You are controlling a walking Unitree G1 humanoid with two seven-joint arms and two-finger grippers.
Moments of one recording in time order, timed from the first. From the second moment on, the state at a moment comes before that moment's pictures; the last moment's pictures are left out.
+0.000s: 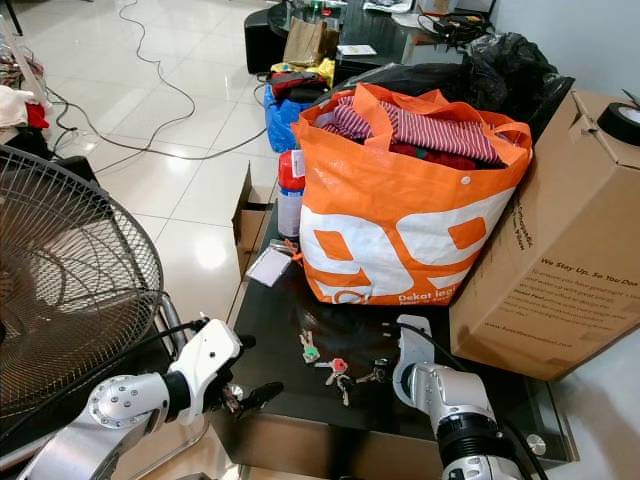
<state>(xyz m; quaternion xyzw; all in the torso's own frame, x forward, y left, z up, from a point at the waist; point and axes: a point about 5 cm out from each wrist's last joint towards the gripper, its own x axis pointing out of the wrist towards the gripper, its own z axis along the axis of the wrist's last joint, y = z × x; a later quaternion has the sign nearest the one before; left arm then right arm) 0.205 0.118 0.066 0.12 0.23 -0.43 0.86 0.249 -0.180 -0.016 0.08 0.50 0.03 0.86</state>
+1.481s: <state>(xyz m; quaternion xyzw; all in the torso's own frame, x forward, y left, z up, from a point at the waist) 0.261 0.145 0.130 0.14 0.04 -0.20 0.97 0.223 -0.189 0.132 0.10 0.16 0.04 0.98</state>
